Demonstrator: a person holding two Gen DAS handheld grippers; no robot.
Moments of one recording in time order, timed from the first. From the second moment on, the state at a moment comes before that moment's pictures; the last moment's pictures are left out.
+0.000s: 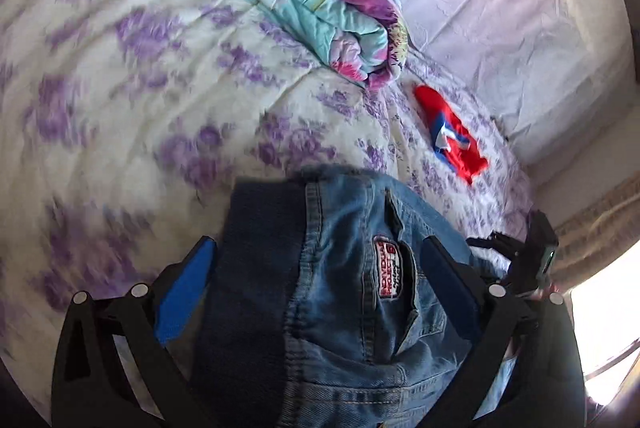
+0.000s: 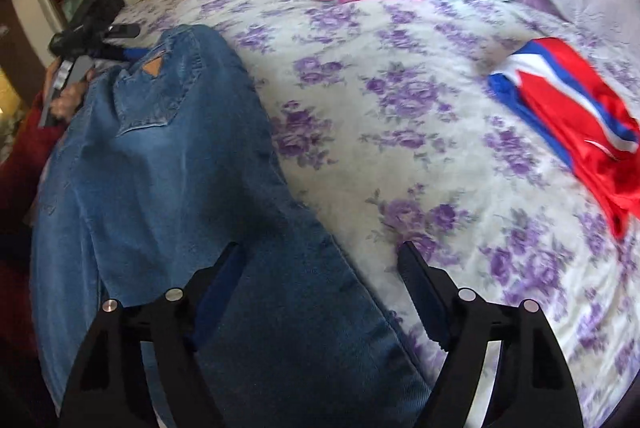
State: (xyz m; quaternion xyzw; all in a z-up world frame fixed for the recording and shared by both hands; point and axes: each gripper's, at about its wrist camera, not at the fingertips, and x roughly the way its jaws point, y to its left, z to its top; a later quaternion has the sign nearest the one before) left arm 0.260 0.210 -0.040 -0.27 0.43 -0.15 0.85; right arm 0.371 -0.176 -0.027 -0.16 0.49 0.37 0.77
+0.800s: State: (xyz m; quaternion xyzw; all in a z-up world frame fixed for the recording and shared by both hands) left arm 0.284 0.219 -0.032 -0.23 0.45 -0.25 0.83; right arm 0.347 -0.153 0.015 -0.17 0.46 0.41 0.77
